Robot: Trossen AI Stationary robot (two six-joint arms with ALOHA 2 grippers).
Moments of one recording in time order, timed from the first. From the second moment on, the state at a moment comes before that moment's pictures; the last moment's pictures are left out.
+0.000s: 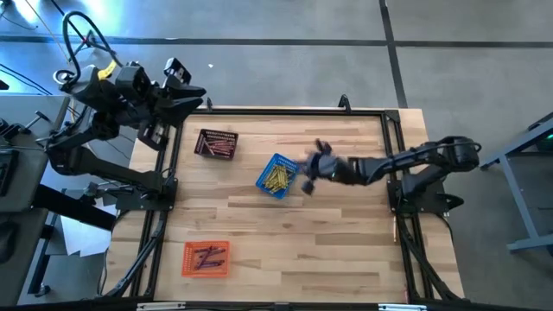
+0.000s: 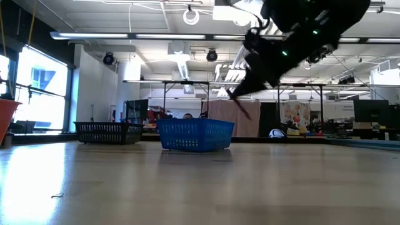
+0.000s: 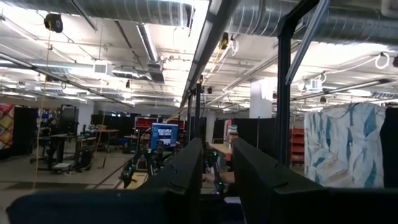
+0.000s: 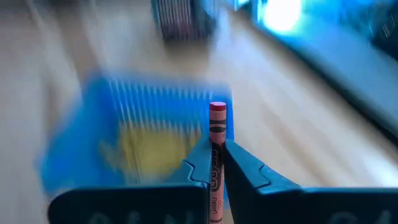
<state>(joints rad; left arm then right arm) 0.08 1.07 1.59 -0.05 0.14 -0.12 -0.01 1.48 0.69 0.20 0.42 0.14</state>
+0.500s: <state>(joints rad) 0.08 0.96 1.59 -0.22 0.14 -0.12 -0.21 1.81 1.31 0.47 0.00 -0.09</state>
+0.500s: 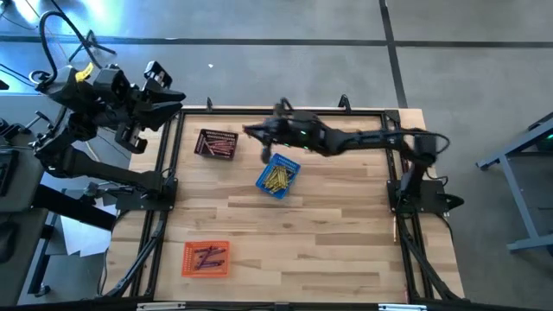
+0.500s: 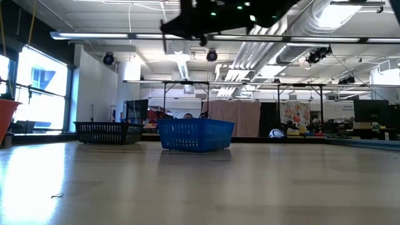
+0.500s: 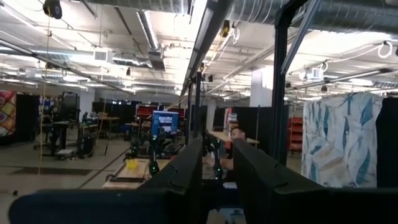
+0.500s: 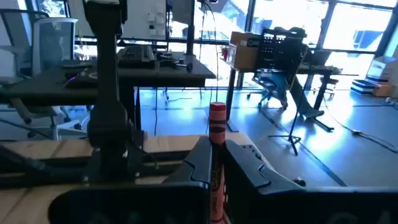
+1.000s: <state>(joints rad) 0.08 0.91 1.59 -0.29 0.14 -0.12 -0.26 2.38 1.97 0.42 -0.23 0.01</state>
